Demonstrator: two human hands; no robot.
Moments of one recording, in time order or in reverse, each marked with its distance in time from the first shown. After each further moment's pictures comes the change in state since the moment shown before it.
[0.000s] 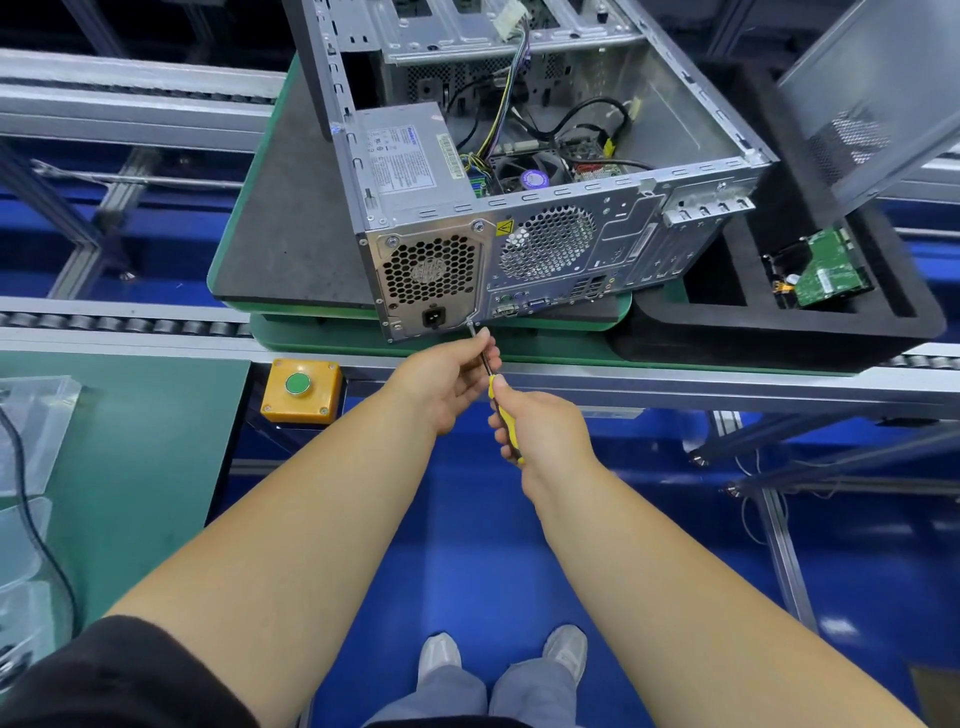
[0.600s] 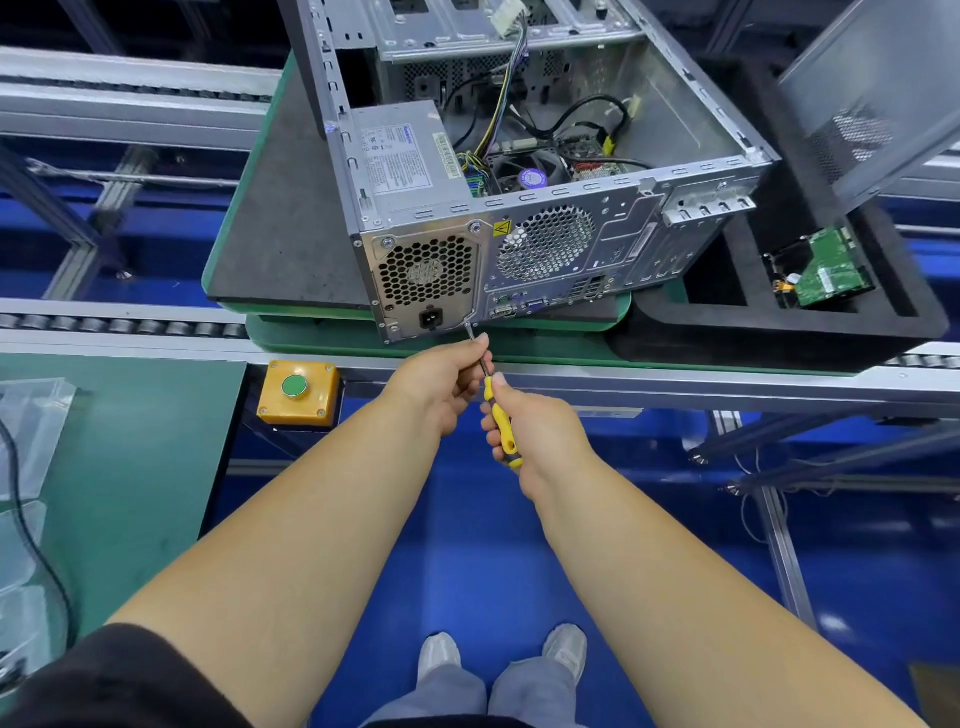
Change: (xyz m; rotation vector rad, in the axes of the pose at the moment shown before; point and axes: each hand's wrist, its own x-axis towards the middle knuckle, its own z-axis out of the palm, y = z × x) left_hand 0.004 -0.001 0.003 0.001 0.077 0.008; right_hand -0.001 -0.008 0.002 0.013 -0.068 0.088
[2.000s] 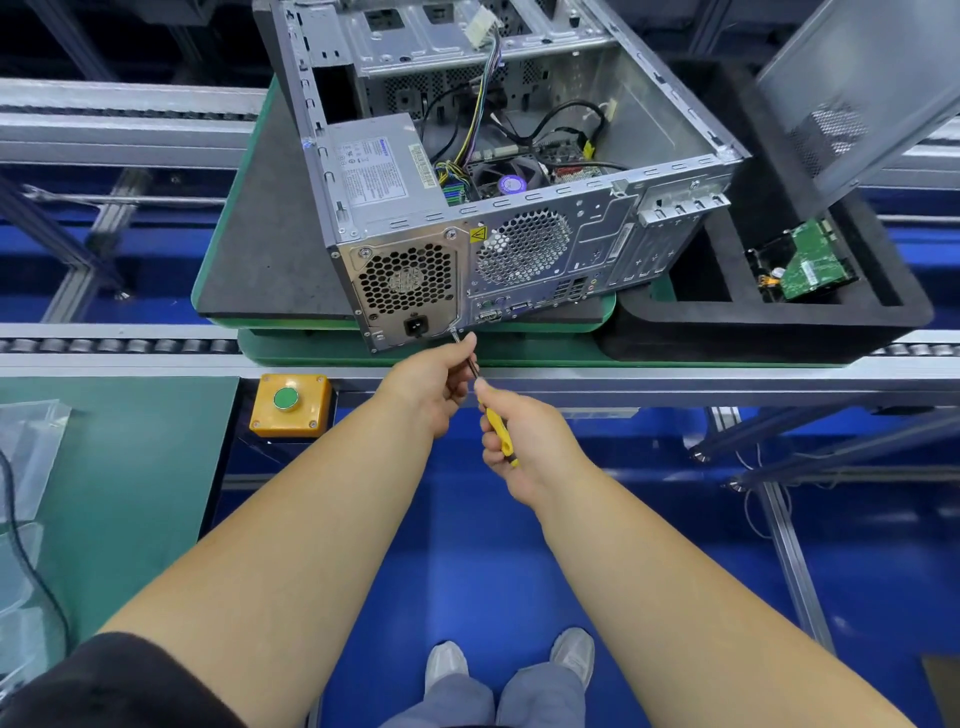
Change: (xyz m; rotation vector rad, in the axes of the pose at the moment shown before) left_hand 0.001 0.002 0.005 0.014 0.048 -0.022; right_hand 0.003 0.006 -0.010 0.196 -0.151 0.031
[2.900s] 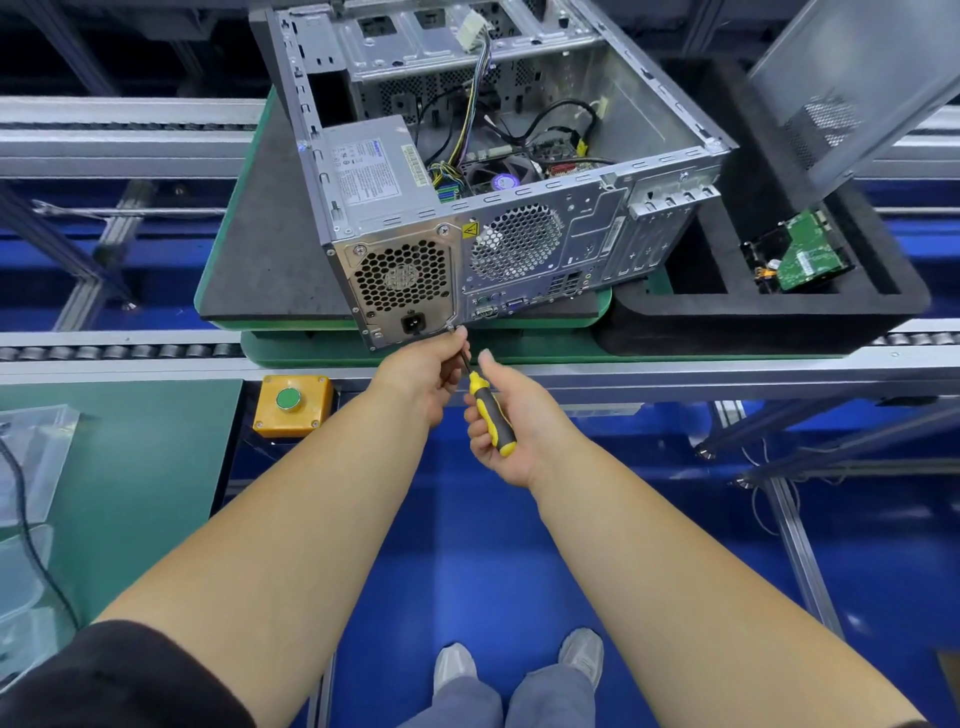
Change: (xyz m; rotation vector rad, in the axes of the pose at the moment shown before) left_hand -0.001 0.005 -0.001 -0.022 0.020 0.068; right_hand -0.002 -0.011 0.005 0.094 -0.127 0.158
